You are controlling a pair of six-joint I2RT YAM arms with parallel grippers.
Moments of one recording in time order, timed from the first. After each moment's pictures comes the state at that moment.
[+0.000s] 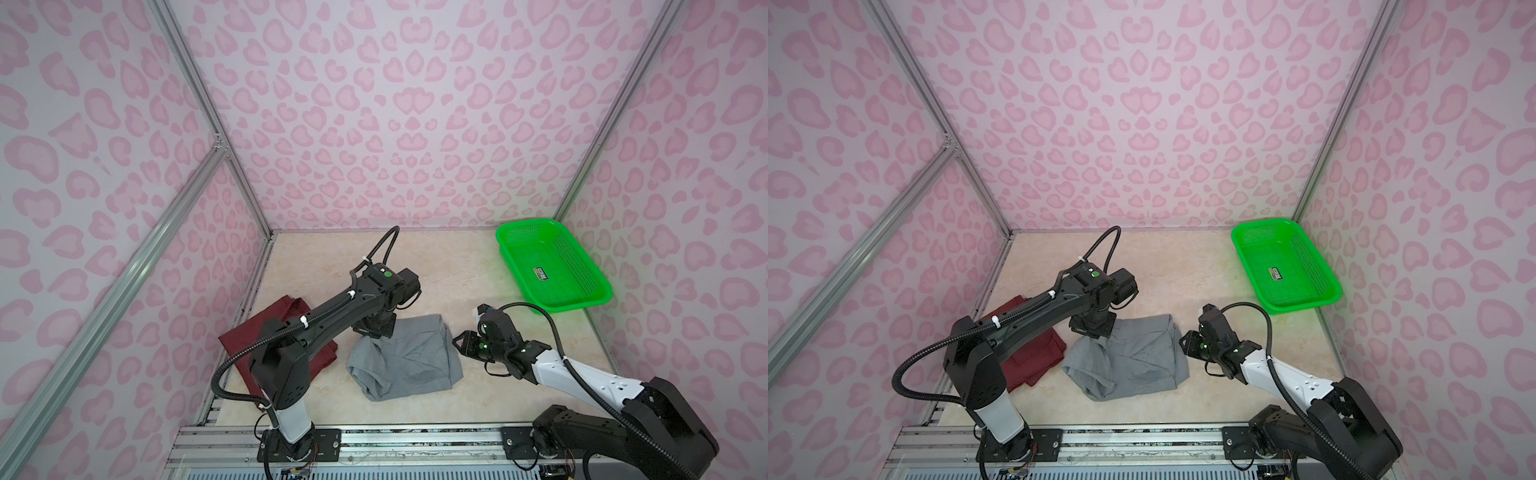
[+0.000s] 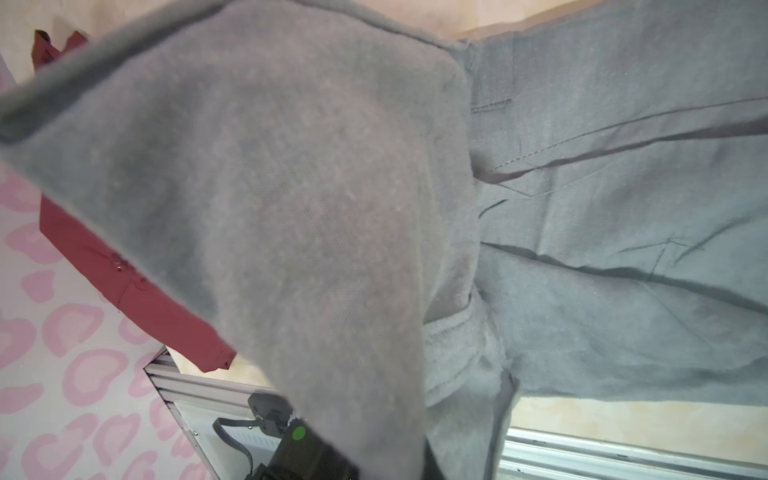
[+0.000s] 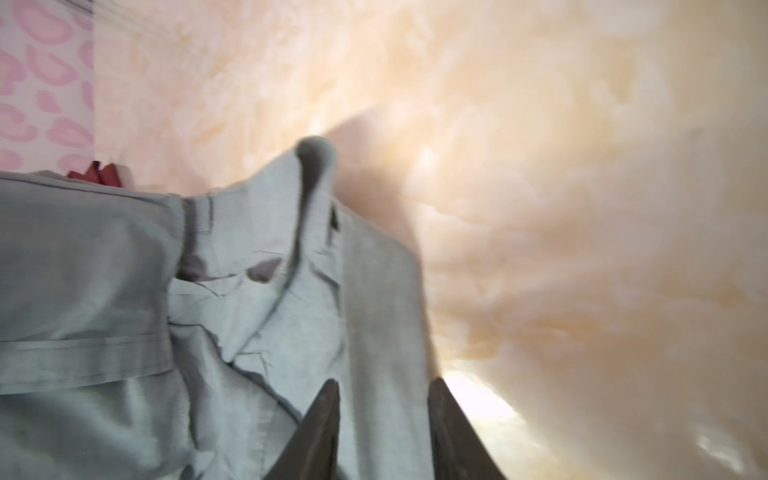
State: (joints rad) left arm -0.80 1.77 1.56 -1.50 -0.27 -0.60; right arm 0.54 1.18 0.44 -0.12 -0.18 0.79
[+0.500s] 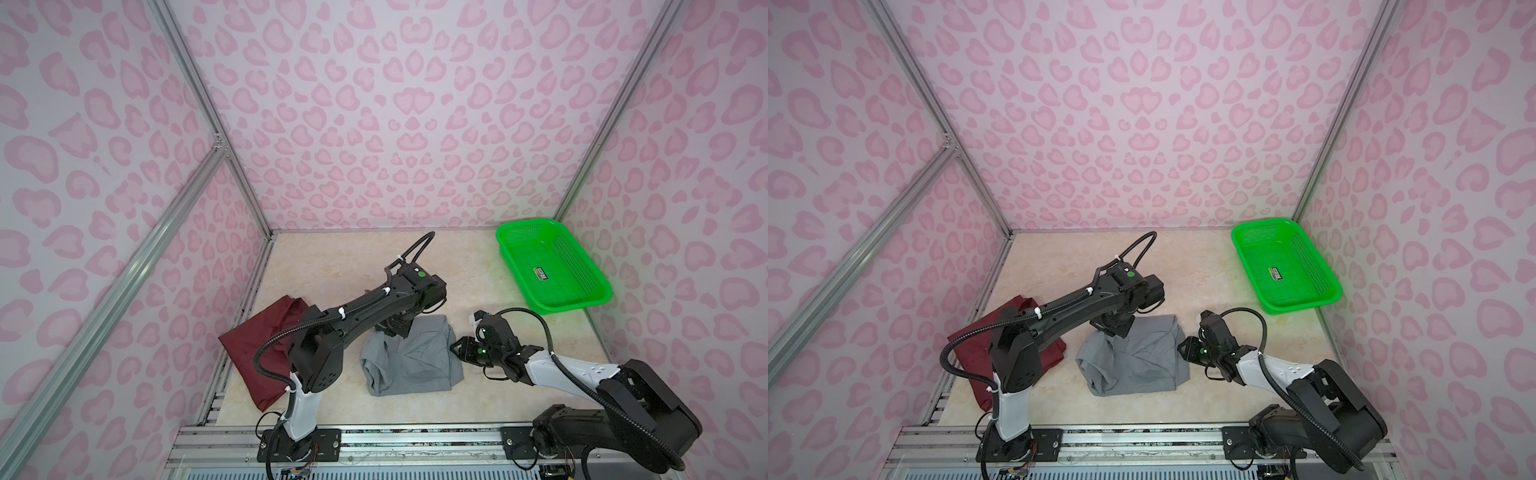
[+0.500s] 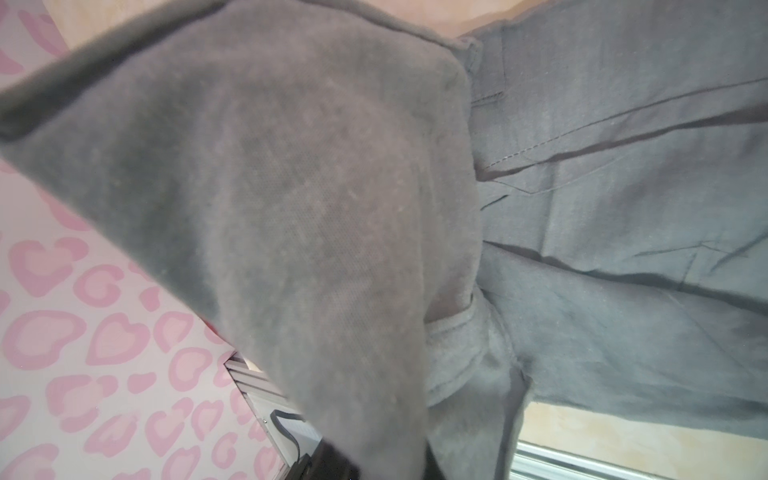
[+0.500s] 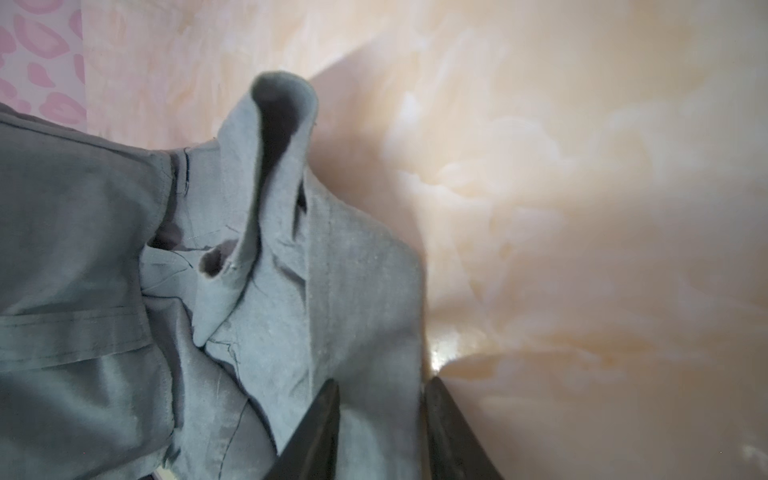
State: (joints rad) left arm -0.90 2.00 1.81 -1.67 -0.40 -0.60; right arm 0.52 1.31 0.36 0.07 -0.25 0.78
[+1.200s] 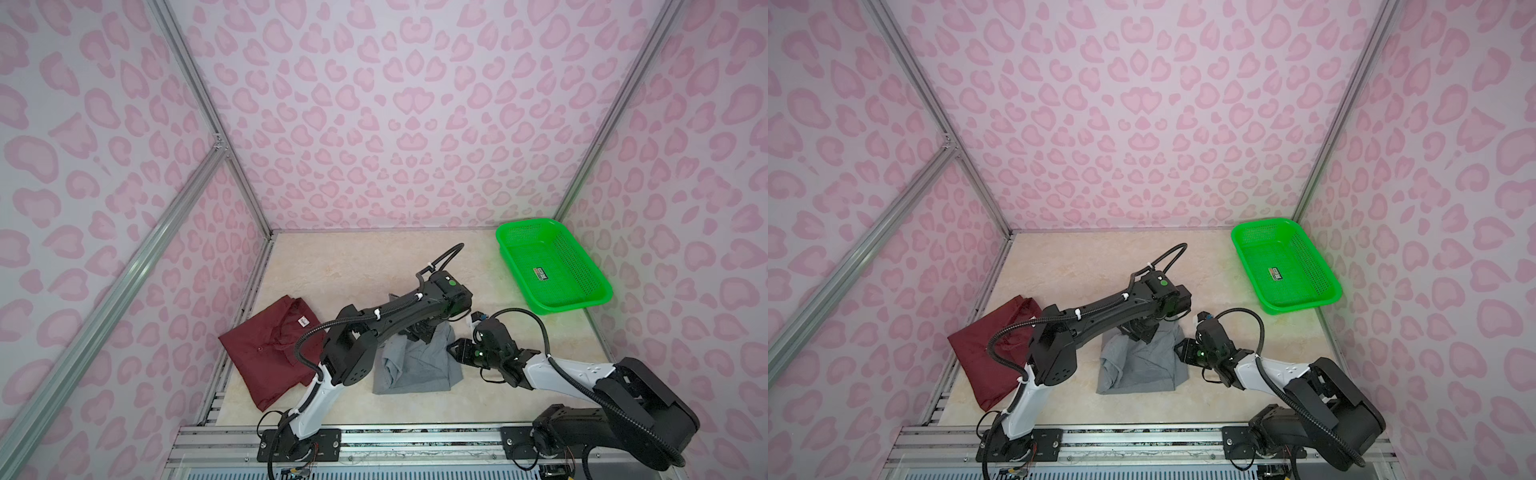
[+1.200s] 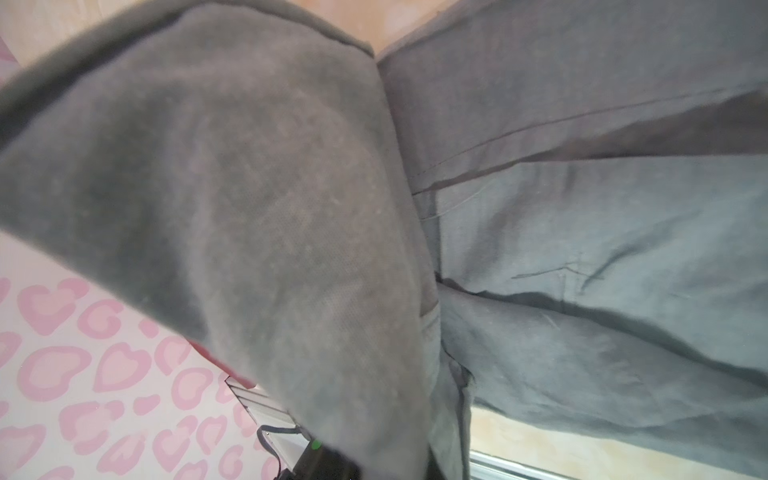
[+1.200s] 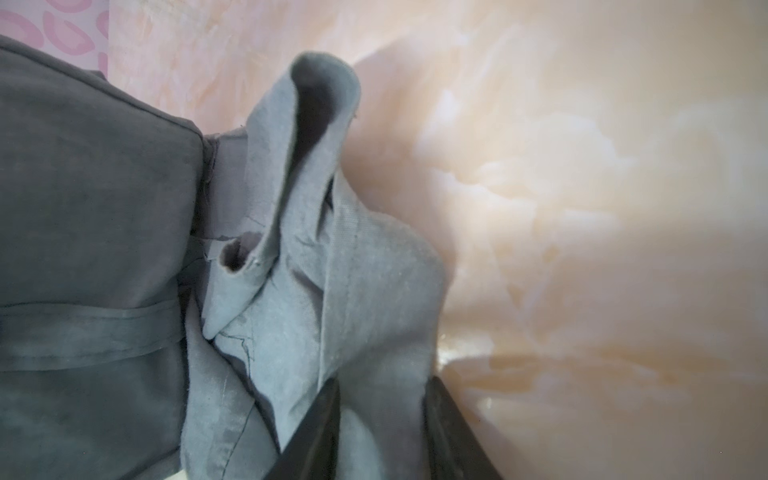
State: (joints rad) left arm -1.00 2.23 2.04 -1.70 -0.37 -0.61; right arm 0.57 1.32 0.34 0.17 -0.22 0.79
